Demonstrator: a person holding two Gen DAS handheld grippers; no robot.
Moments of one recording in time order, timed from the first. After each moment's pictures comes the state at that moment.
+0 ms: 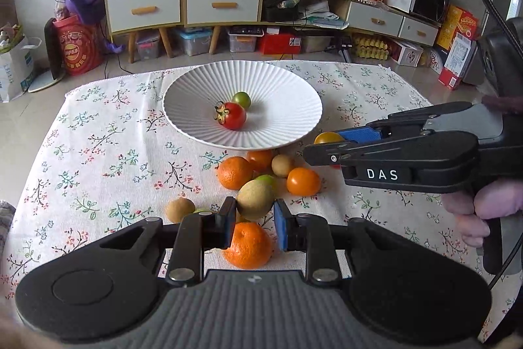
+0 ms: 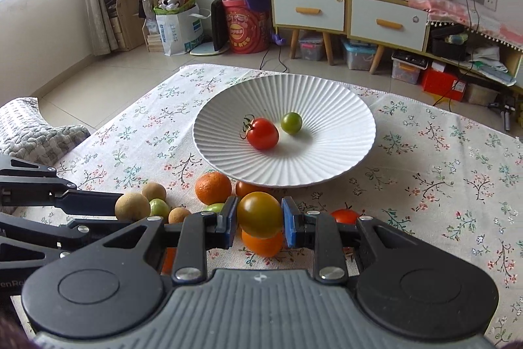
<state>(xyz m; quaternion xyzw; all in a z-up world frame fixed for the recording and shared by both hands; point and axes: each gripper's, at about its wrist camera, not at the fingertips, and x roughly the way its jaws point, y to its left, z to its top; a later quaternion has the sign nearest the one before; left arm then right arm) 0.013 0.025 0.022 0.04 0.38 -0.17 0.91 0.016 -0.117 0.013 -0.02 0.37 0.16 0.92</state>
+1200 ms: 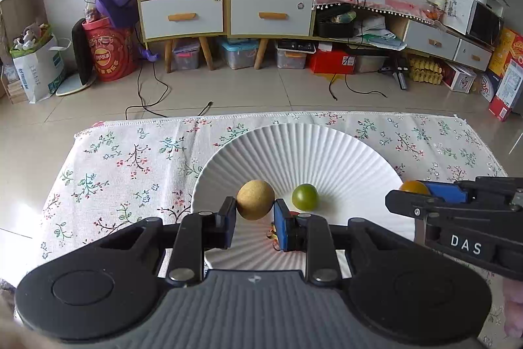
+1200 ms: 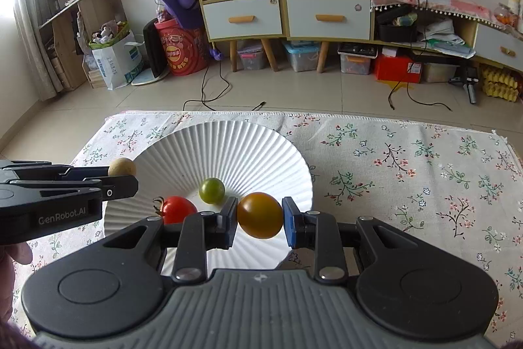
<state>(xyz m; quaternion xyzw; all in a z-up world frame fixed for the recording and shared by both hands) 0.134 0.013 0.023 0.03 0.38 -0.08 0.92 0.090 -0.147 0.012 0.04 0.37 0.06 0.93</state>
